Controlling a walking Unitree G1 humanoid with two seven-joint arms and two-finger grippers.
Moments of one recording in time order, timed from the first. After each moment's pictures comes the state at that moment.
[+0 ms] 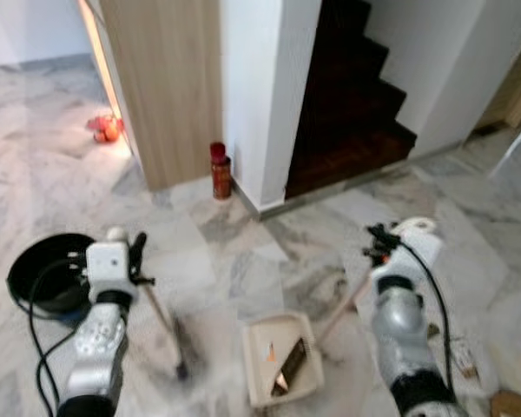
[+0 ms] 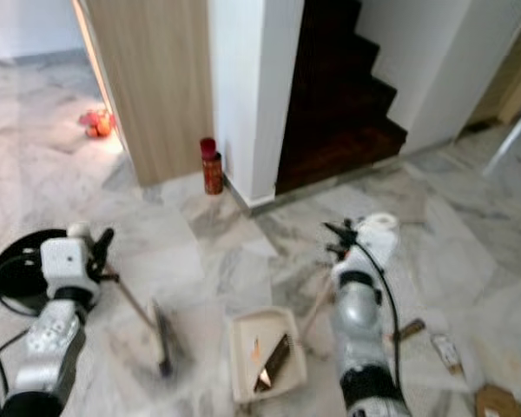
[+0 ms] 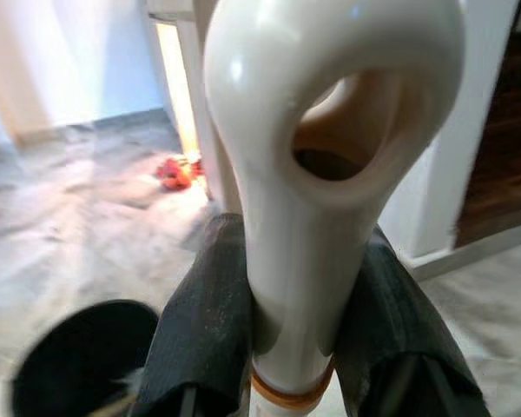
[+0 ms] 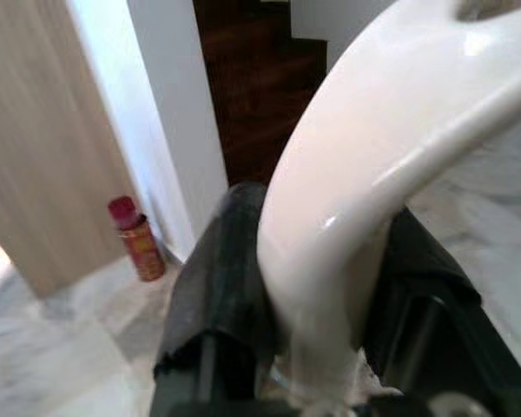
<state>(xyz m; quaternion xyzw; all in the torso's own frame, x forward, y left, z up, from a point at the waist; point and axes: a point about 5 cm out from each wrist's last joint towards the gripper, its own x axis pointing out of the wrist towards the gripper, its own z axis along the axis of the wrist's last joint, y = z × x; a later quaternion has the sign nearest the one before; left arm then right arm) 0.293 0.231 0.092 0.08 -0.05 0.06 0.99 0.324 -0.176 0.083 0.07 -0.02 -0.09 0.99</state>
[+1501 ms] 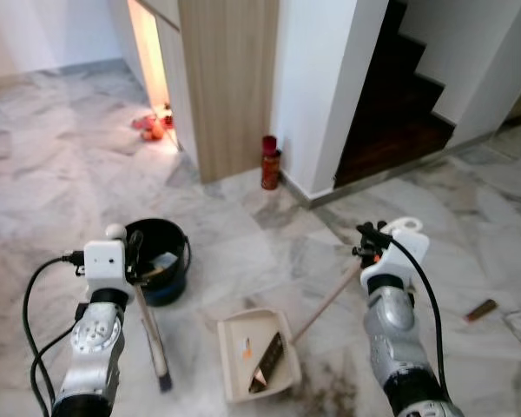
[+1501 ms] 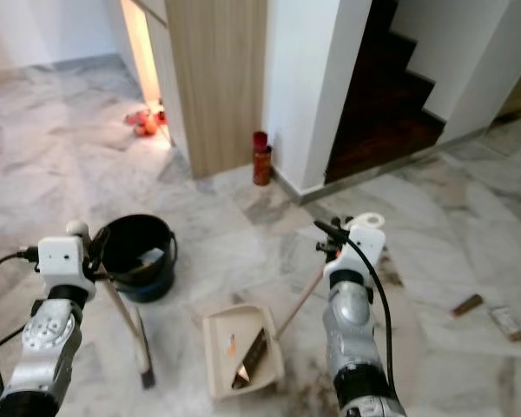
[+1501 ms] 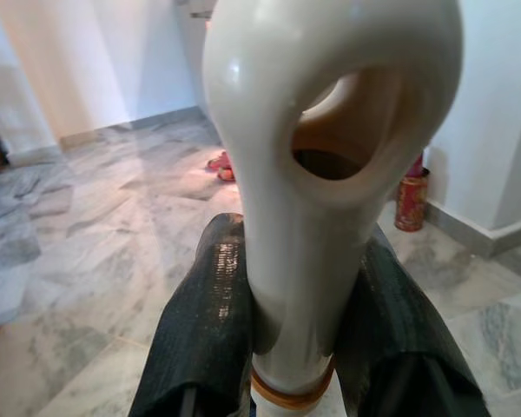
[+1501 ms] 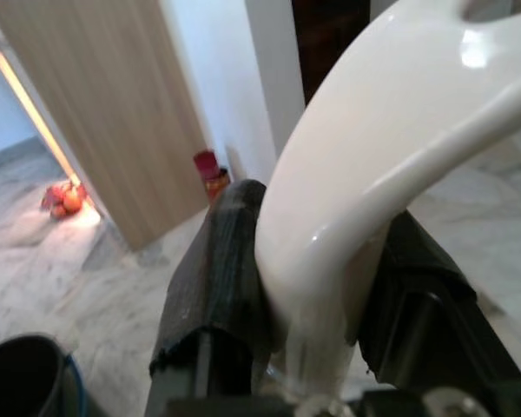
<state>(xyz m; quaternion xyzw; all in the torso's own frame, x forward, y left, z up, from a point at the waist) 0.295 0.221 0.093 0.07 -0.06 0.05 0.99 0.319 -0.178 0.073 0.08 0.00 -0.10 0.99</state>
